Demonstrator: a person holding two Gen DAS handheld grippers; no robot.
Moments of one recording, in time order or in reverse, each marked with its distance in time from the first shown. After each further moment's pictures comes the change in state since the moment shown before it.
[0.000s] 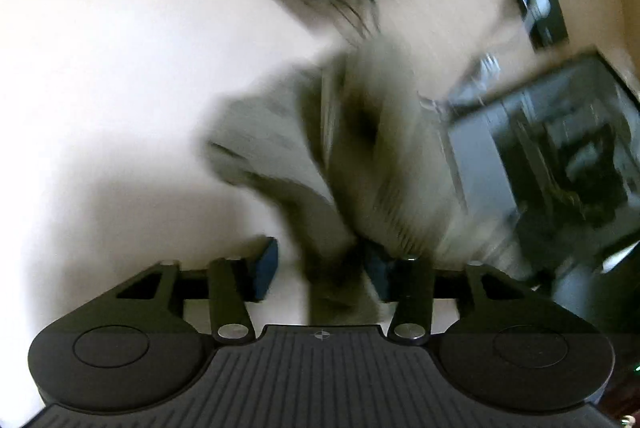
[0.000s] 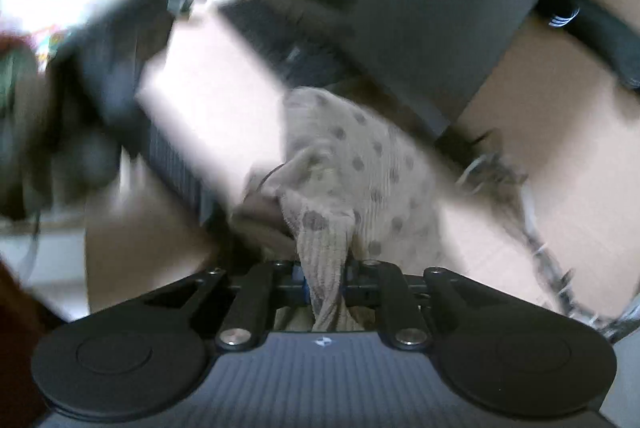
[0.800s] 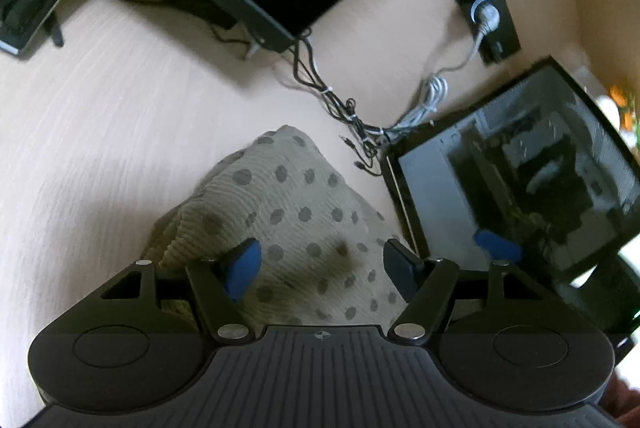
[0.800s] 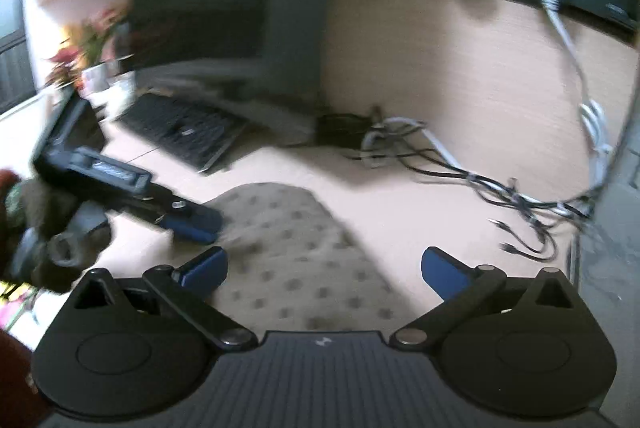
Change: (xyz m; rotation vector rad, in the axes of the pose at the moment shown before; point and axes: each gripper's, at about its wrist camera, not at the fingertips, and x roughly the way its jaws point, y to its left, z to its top) left arm 0.032 -0.016 0.061 0.132 -0.003 -0.178; right arm -0.053 -0.099 -0.040 0.544 -0.127 -0.105
